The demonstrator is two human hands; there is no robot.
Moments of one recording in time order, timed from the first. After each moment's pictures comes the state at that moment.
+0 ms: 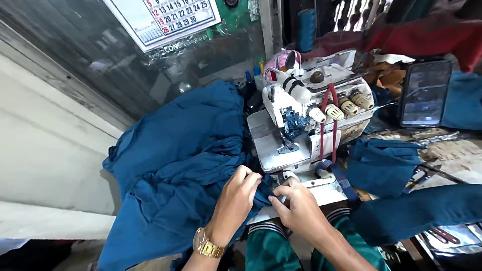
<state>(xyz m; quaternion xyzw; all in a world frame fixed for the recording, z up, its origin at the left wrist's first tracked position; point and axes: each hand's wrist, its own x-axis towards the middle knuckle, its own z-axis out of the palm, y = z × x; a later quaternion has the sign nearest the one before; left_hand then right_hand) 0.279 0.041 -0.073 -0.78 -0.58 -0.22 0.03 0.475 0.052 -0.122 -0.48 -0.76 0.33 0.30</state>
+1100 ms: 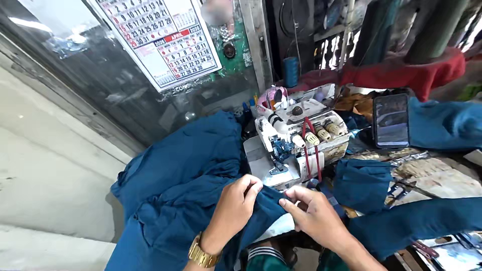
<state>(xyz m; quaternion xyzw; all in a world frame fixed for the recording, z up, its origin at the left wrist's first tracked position) 0.303 0.058 -0.017 -0.72 -0.60 -0.31 -0.15 0.527 0.069 -0.076 -0.41 -0.66 0.47 0.41</state>
